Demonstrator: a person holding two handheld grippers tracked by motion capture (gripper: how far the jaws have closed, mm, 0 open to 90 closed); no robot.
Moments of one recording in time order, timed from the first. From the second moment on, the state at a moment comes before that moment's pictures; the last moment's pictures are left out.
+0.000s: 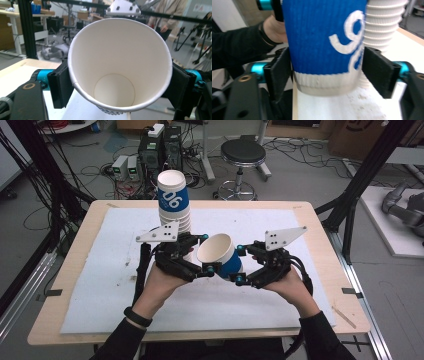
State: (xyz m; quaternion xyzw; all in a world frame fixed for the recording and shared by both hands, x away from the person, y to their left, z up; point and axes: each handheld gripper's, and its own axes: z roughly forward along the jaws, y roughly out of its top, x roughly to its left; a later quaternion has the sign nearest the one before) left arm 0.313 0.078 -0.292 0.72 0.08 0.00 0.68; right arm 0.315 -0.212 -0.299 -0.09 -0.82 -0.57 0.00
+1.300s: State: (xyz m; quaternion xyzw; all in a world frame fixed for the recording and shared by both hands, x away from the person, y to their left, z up) left arm 0.307 0.068 -0.290 0.69 0.07 -0.02 0.72; right arm 0.310 -0.194 -0.311 -0.07 -0.79 -0.60 0.02
